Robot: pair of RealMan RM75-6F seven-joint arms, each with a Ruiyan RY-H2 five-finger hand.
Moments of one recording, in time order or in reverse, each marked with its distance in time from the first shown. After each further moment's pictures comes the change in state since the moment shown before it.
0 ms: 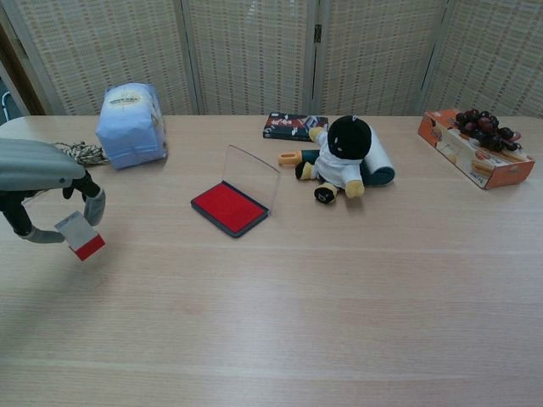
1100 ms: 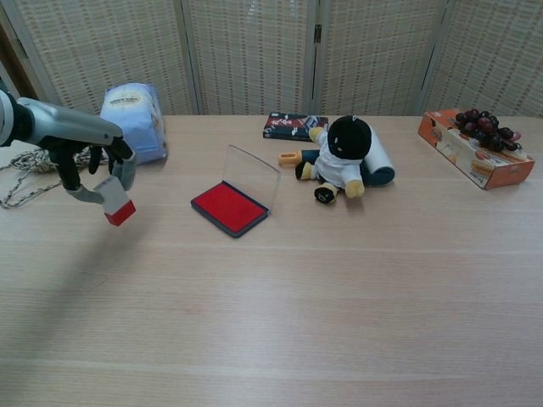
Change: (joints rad) left arm -0.234 0.000 -0.040 -0.032 -0.554 -0.169 0.159; right arm 0.043 0.017 -0.005 0.051 -0.024 -0.086 0.148
